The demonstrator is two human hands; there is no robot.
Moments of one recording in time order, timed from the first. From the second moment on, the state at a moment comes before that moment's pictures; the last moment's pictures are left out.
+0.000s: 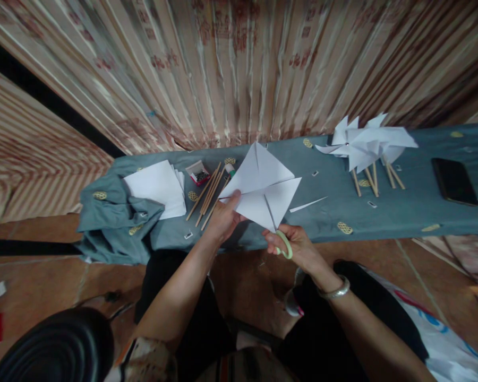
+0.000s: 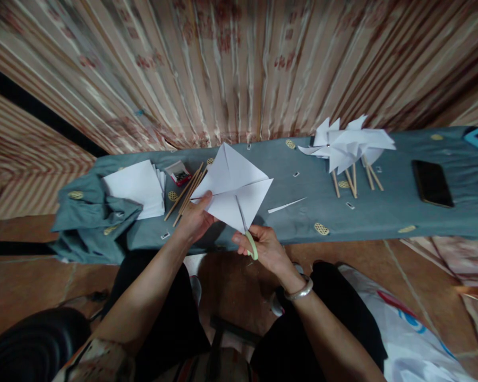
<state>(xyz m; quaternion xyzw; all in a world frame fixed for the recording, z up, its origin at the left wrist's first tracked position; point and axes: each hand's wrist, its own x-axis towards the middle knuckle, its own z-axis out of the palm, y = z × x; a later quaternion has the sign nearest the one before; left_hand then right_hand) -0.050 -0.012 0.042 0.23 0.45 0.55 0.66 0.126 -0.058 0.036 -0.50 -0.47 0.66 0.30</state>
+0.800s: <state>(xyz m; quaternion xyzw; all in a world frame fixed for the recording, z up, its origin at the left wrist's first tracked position) -0.049 -0.013 0.041 0.24 0.43 0.56 0.67 0.125 -0.058 0.037 -0.51 -0.47 0.65 0.31</state>
